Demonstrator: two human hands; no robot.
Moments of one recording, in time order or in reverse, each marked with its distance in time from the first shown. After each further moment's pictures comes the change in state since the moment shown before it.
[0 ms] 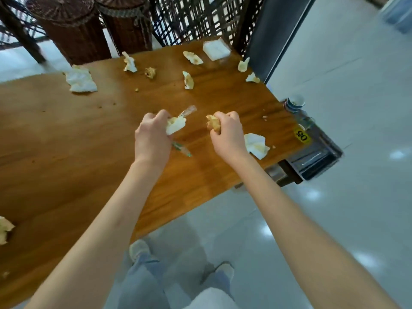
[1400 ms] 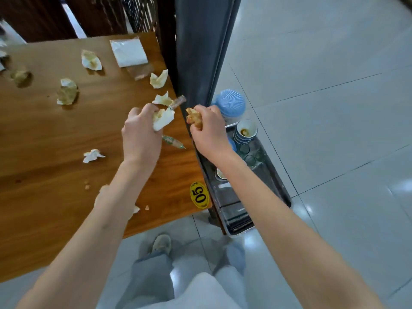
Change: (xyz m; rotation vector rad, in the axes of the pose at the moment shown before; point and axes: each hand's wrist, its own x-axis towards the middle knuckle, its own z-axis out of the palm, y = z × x) left_hand 0.147 0.322 0.299 0.032 0.107 -0.221; right_hand 0.274 0.313 -0.173 0.102 -0.220 -0.157
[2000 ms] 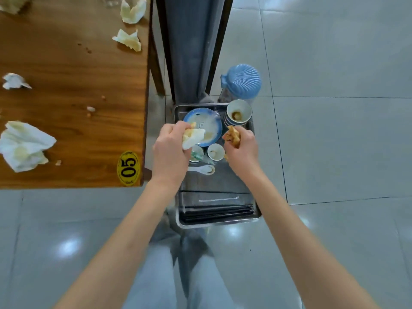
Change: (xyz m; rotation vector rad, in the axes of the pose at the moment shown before) left_hand -0.101 0.103 0.203 -0.079 -0.010 -0.153; right_hand -0.005 0.248 -0.070 0.094 -0.237 0.162
